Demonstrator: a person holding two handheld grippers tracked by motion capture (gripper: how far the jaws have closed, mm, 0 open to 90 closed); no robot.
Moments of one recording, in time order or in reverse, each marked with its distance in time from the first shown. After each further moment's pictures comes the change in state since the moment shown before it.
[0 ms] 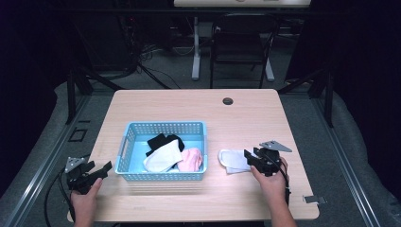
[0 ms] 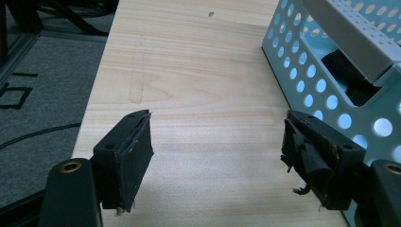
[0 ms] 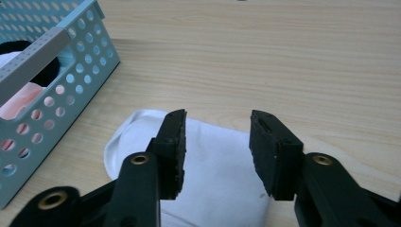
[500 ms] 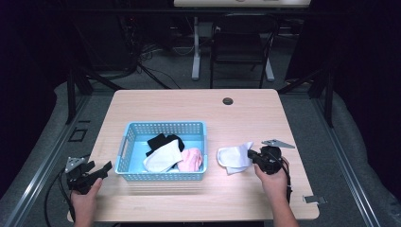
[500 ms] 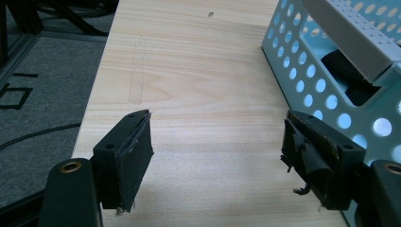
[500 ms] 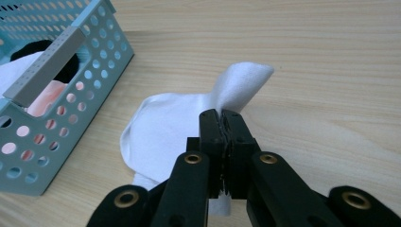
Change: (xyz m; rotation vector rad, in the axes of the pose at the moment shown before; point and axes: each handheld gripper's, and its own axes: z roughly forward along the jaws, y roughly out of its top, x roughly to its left) left arm 0.000 0.000 0.000 -0.002 0.000 0.001; right arm -0.007 0.006 -0.003 0.072 0.075 0.076
